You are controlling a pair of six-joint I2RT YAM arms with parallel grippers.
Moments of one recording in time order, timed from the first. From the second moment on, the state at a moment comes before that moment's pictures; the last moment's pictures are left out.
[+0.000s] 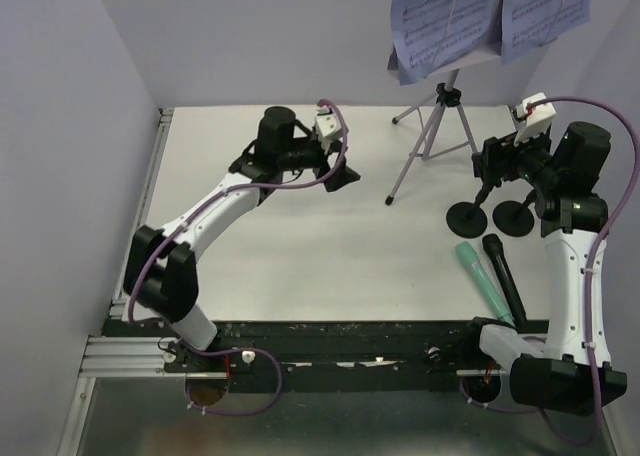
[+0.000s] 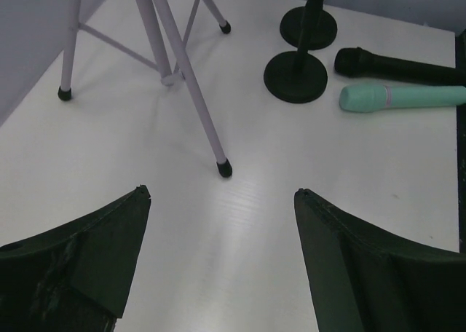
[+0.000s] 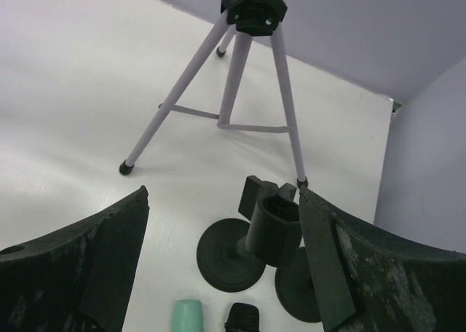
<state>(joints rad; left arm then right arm) -0.49 1.52 1.23 0.02 0.73 0.18 -0.21 1.05 1.27 -0.53 -0.47 -0.36</state>
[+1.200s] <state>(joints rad) -0.68 2.50 2.17 0.31 0.50 -0.11 -0.21 0.93 1.20 -0.72 -0.49 -0.39</state>
